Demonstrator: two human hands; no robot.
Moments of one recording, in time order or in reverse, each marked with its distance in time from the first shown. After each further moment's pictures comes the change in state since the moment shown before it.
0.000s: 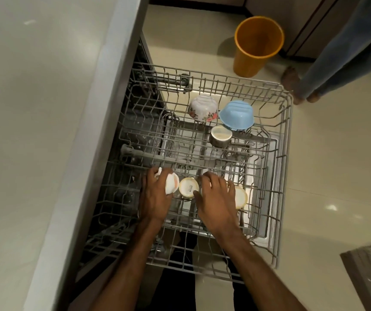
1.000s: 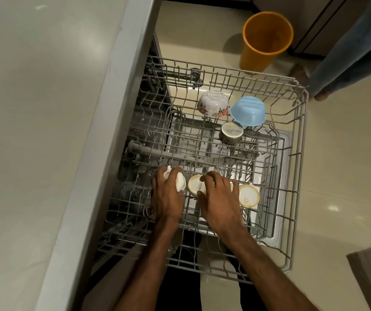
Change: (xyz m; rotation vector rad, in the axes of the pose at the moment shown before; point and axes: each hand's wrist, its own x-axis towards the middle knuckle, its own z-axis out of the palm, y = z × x) left_hand -0.004 0.008 0.008 -0.064 0.026 -0.162; right_hand 0.005 -0.013 0.017 -0.026 -0.040 0.001
